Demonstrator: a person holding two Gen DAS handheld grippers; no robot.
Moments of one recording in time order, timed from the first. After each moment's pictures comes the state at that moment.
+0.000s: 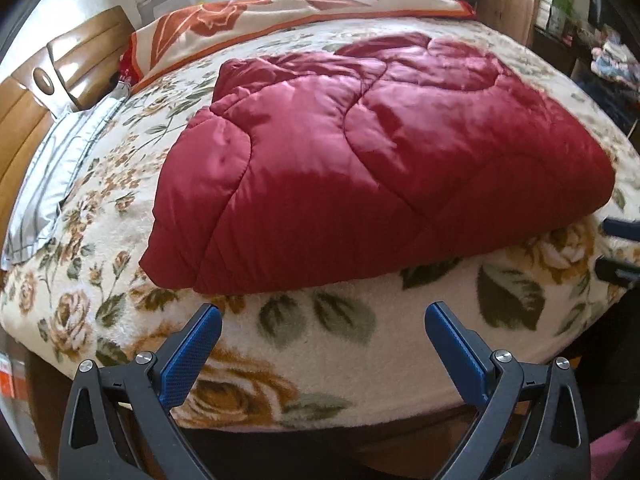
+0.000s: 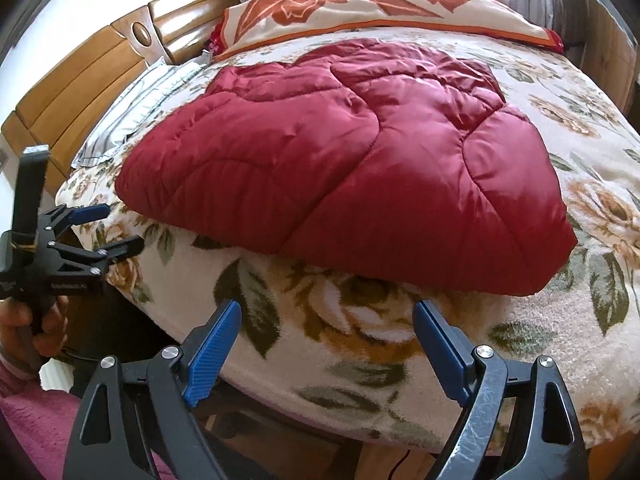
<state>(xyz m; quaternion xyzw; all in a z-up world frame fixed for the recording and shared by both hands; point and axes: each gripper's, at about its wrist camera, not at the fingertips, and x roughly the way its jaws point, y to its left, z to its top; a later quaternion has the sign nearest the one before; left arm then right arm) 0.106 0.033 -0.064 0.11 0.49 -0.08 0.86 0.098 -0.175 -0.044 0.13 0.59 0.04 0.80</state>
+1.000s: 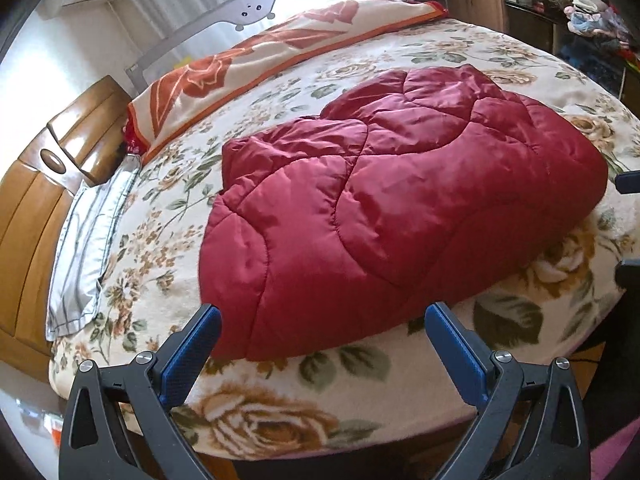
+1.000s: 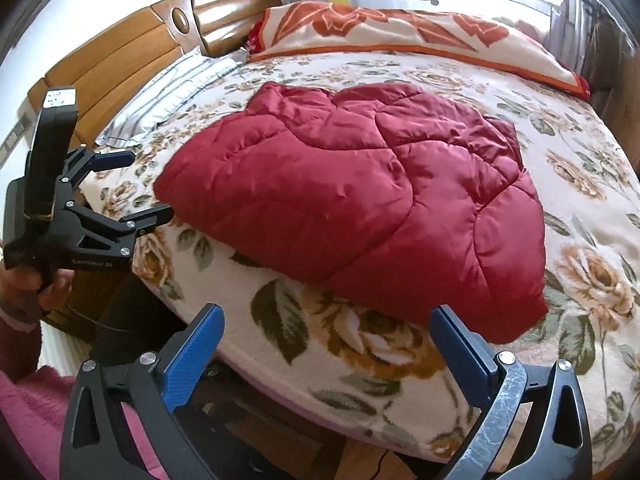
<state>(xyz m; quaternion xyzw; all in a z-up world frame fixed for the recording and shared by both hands) 0.102 -0.005 -0.013 0.22 0.44 -0.07 0.87 0.116 -0.159 0.009 0.07 0.57 0.08 0.81</state>
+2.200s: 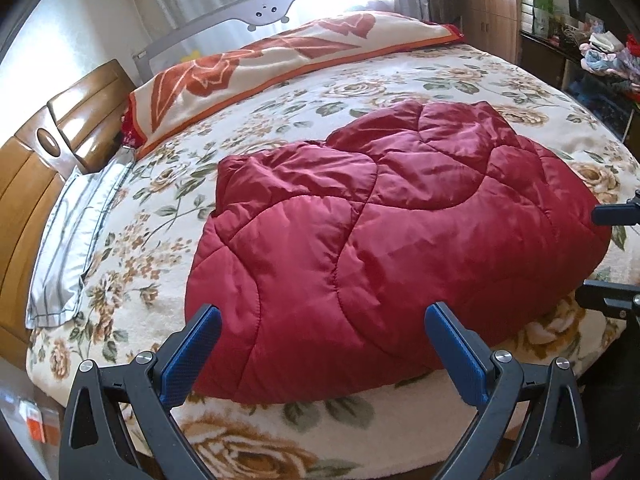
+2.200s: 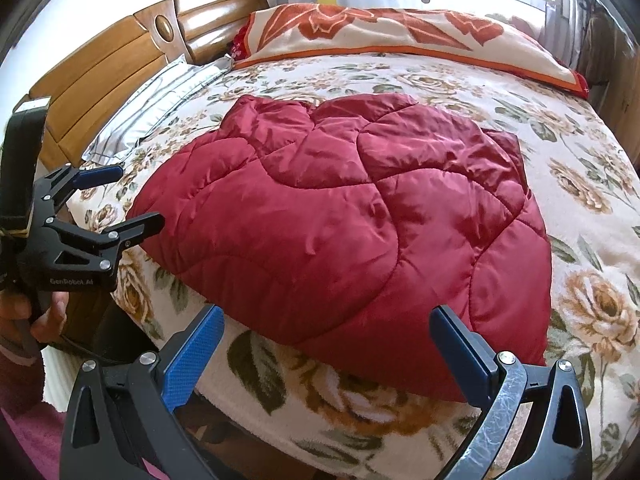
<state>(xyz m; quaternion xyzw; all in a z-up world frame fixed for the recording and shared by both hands) 0.135 -0.011 -0.004 0.16 0.43 -0.06 0.88 0.166 -0.178 -0.006 0.08 0.57 0.07 0.81</state>
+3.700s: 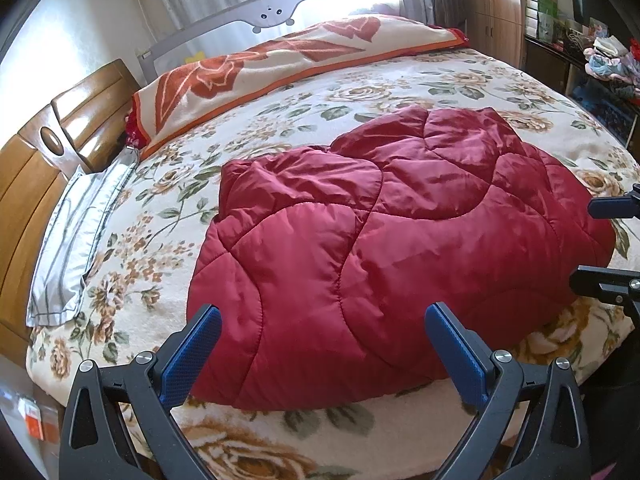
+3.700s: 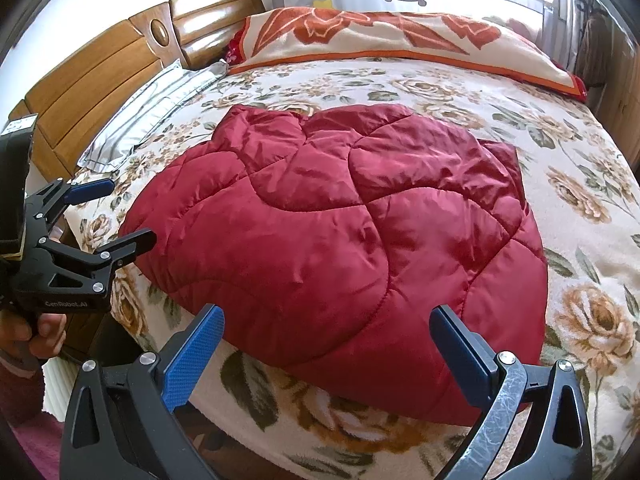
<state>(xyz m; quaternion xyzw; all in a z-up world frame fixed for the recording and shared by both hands) 0.140 -0.010 -0.003 0.16 0.43 -0.06 0.89 0.183 -0.184 -0.008 0.08 0.57 0.07 0.82</state>
